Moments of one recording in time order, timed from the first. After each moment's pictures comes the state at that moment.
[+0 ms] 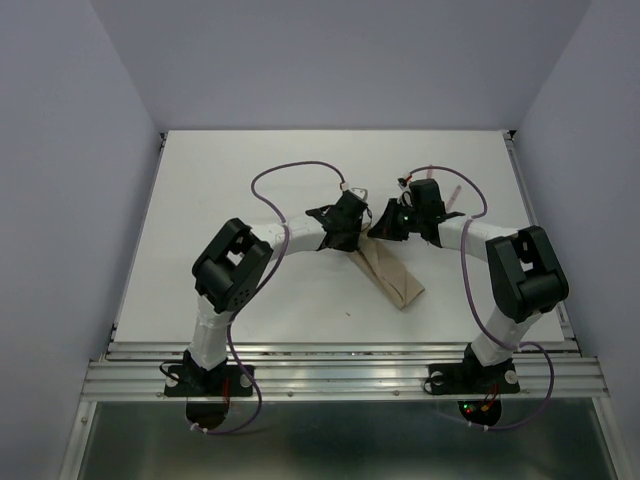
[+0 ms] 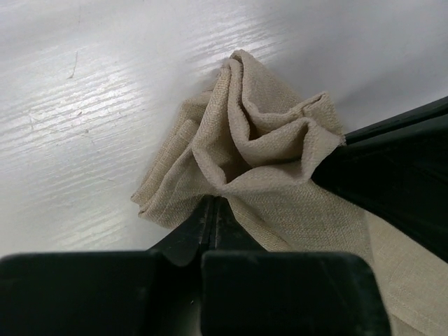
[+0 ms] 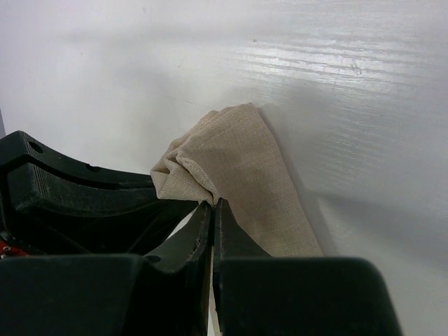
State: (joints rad) left arm -0.80 2.02 1.37 -0.28 -0.11 -0.48; right arm 0.31 1.72 0.95 0.03 -0.45 0.59
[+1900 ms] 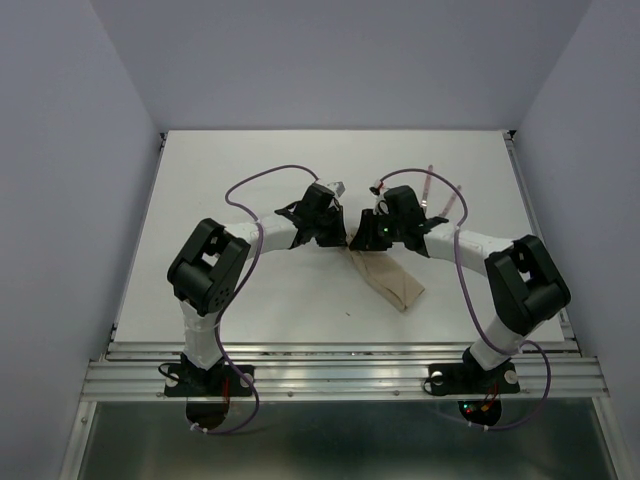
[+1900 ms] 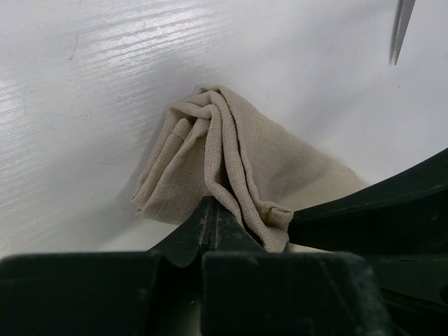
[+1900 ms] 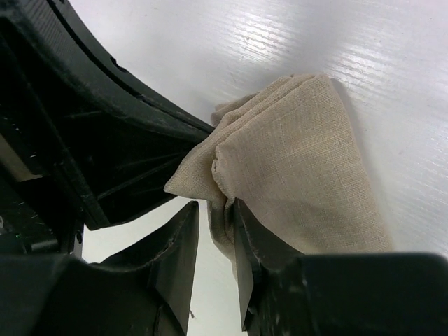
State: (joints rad) left arm -0.65 1.89 1.17 -0.07 0.24 -0.59; right arm 0.50 1.66 0.95 -0.05 -0.37 0.48
